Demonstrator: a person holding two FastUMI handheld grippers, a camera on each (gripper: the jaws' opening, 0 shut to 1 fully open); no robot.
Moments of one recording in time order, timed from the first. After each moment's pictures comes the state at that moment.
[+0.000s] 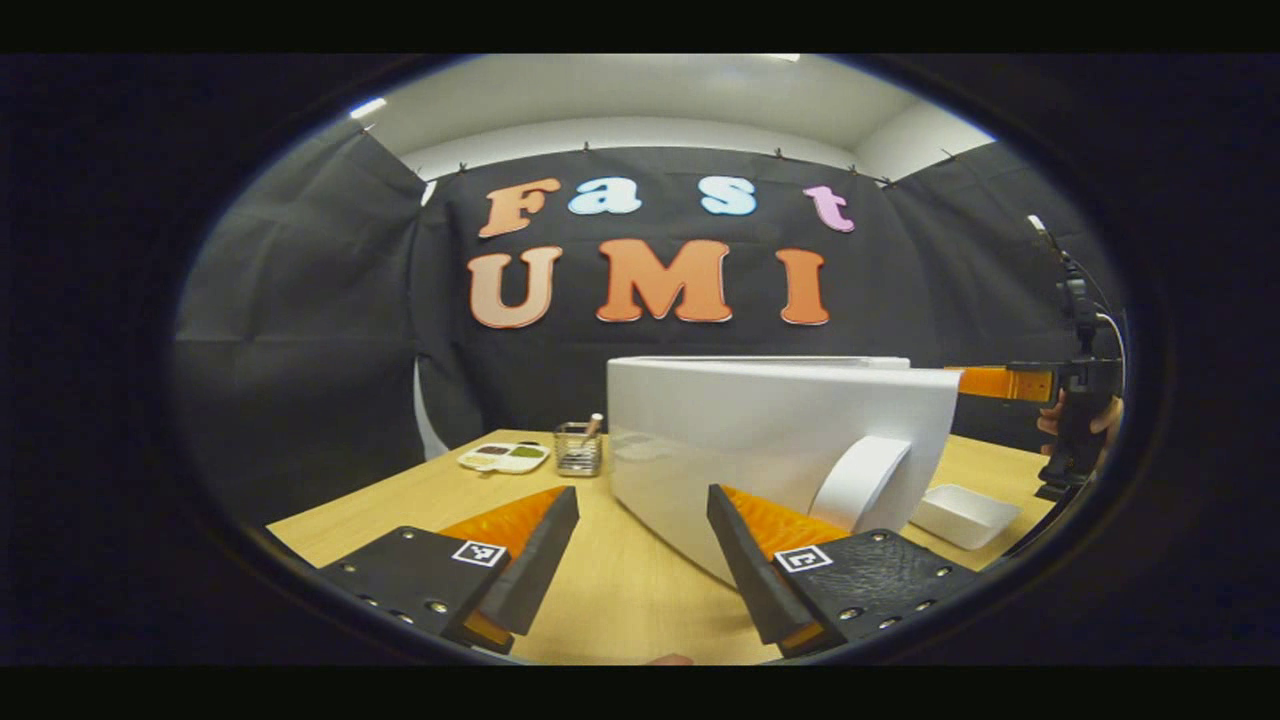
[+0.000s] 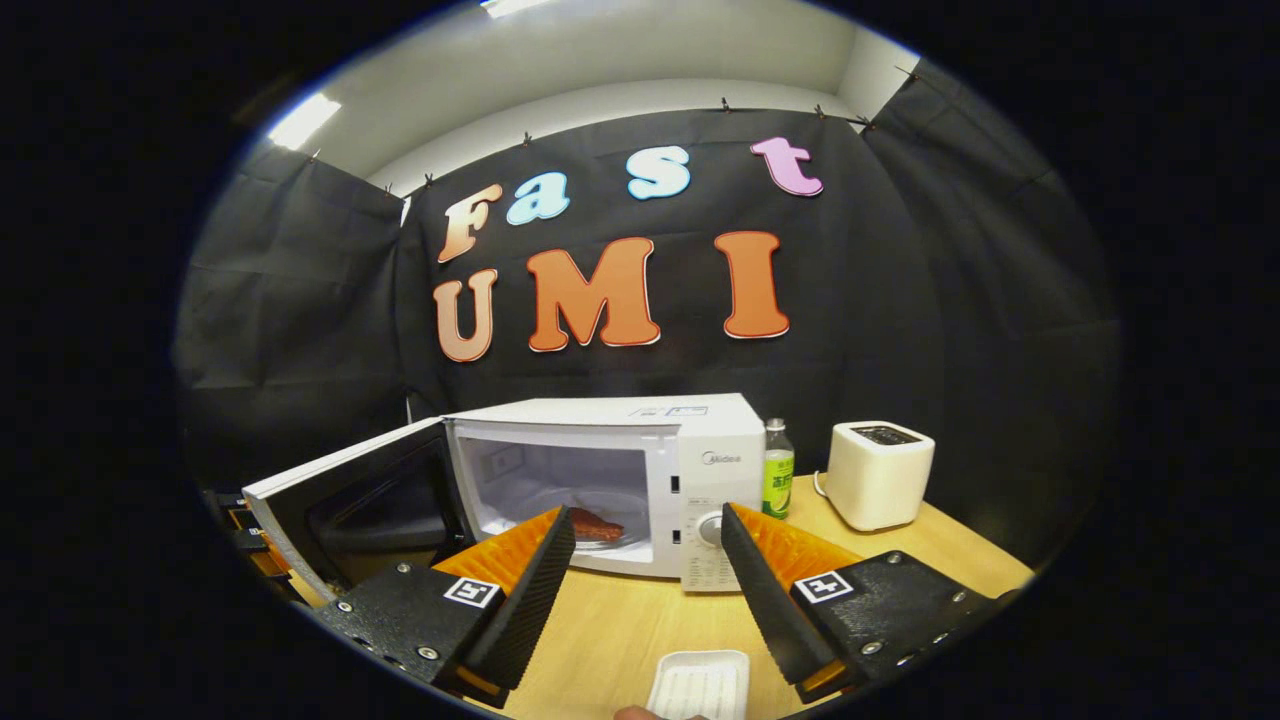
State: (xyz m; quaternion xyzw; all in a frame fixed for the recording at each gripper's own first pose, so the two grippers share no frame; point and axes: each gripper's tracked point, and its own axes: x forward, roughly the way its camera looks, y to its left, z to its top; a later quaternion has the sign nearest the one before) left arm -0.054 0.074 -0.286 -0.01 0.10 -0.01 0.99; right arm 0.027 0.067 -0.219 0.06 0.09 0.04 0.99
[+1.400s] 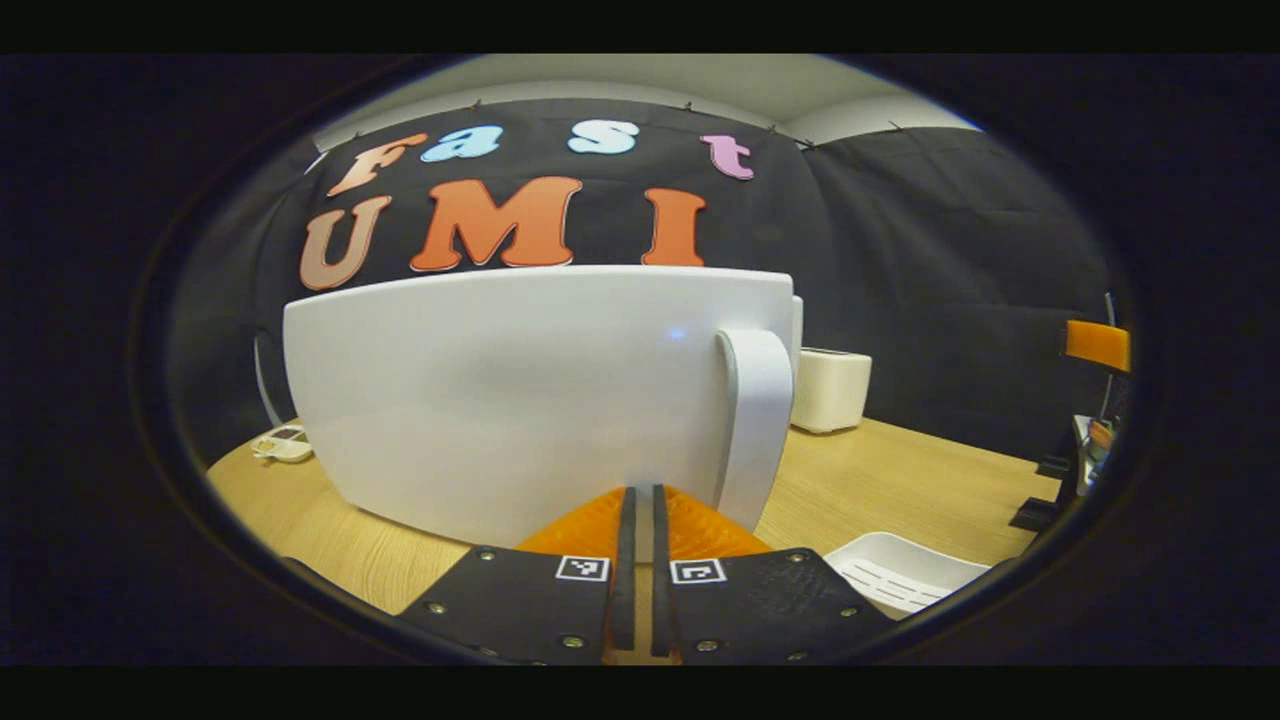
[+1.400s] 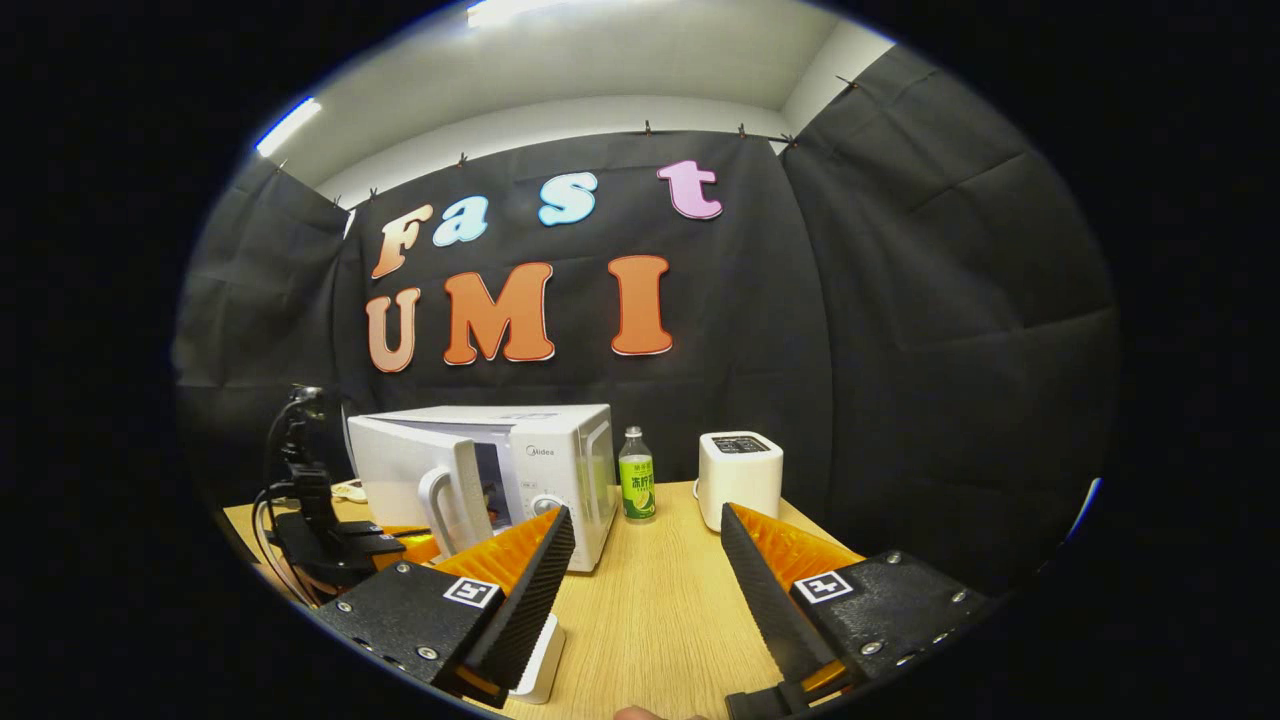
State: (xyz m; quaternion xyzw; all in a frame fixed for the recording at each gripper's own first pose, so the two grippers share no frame) left arm 0.098 -0.141 -0.370 -0.01 0.15 -0.14 0.98; right arm -0.038 -0.071 -0.226 0.06 0.09 -0.05 0.99
